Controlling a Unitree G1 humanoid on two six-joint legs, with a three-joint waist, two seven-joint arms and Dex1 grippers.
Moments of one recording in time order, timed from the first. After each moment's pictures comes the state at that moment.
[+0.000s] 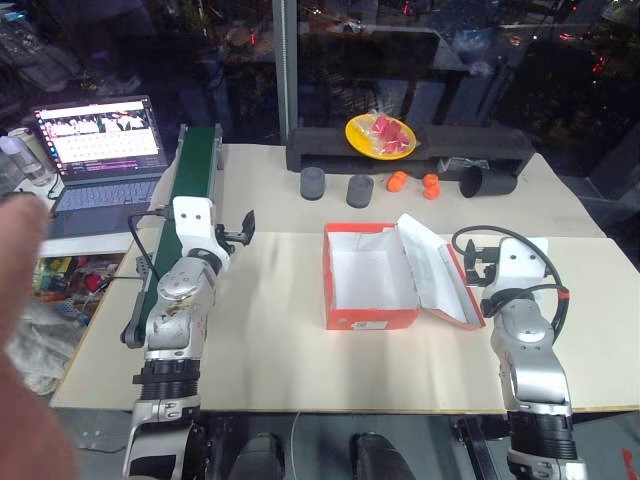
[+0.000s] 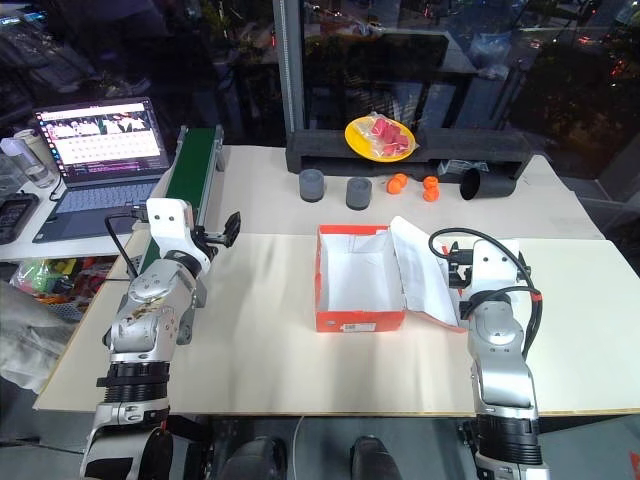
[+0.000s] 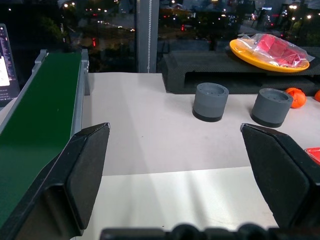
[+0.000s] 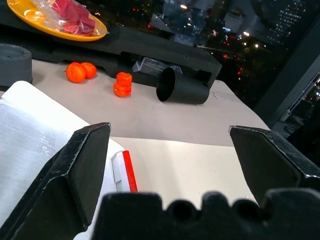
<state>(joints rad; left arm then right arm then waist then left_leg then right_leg) -0.50 0.24 0.19 0.03 -0.20 0.38 -0.17 -0.23 -0.31 -0.20 -0.16 -0.03 0.33 -0.07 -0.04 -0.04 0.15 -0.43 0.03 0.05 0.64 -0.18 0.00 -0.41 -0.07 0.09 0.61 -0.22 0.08</state>
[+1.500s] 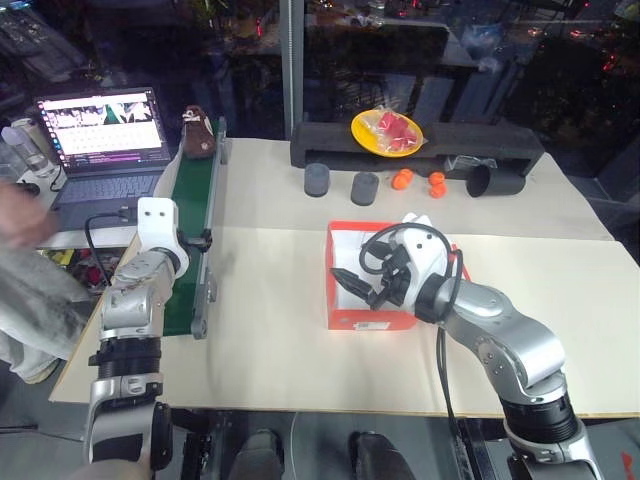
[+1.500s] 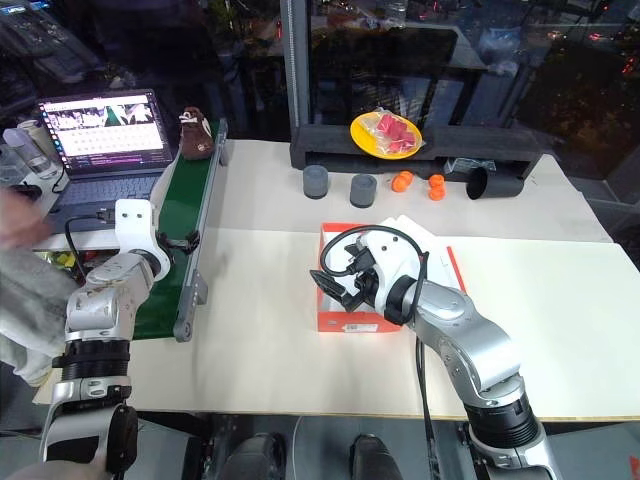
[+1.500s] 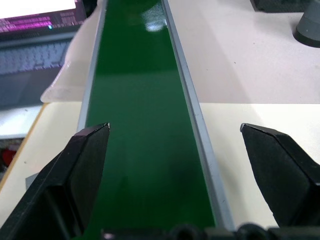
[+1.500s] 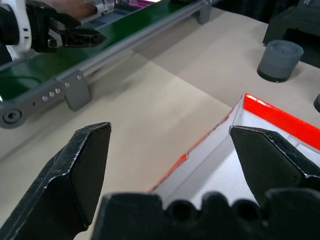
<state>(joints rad) -0.63 0.45 0.26 0.23 -0.17 0.69 -0.18 -0.41 -0.42 0.10 -0.52 0.46 0.86 0.39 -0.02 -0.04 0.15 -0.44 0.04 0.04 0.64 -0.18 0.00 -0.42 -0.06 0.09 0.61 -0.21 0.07</state>
